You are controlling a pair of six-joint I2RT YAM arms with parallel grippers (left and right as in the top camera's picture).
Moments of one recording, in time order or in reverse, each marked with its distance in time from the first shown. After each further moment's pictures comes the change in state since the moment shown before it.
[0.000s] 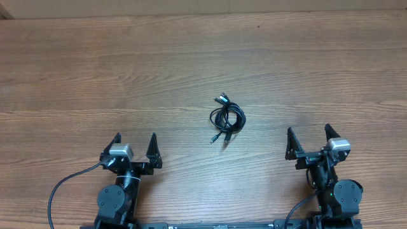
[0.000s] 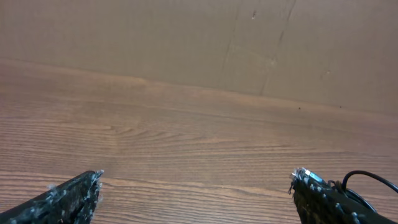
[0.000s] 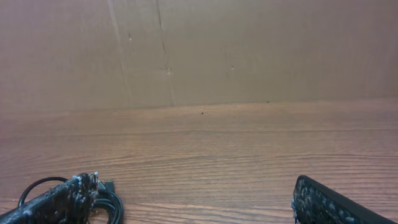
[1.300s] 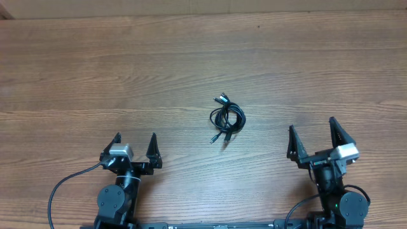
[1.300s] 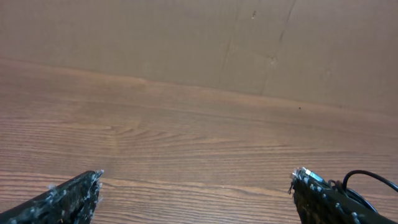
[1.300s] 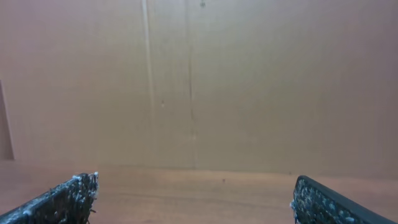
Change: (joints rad) left arm 0.000 0.000 0.000 0.000 0.000 0.003; right arm 0.000 0.000 0.000 0.278 -0.080 0.024
